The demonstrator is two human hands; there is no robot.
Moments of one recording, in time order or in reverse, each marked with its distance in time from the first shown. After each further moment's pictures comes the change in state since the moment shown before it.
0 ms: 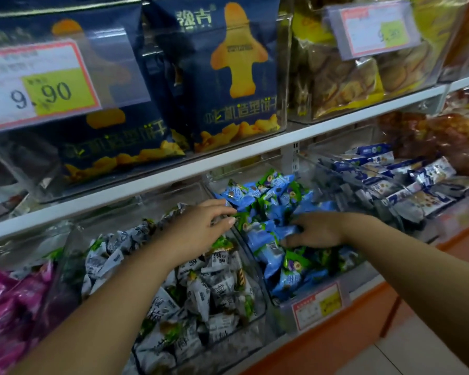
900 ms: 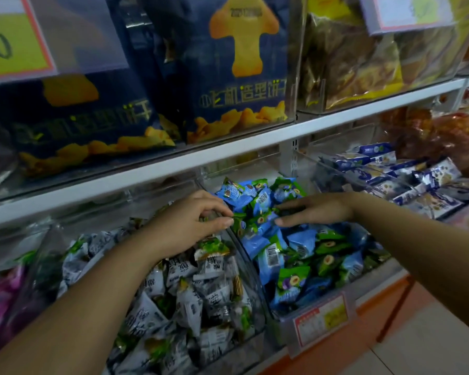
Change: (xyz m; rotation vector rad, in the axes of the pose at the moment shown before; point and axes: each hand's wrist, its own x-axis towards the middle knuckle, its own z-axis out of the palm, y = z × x) left_hand 0.016 -0.016 -0.005 -0.152 -0.020 0.084; right_hand 0.026 0.022 -0.027 0.221 -0.073 -0.085
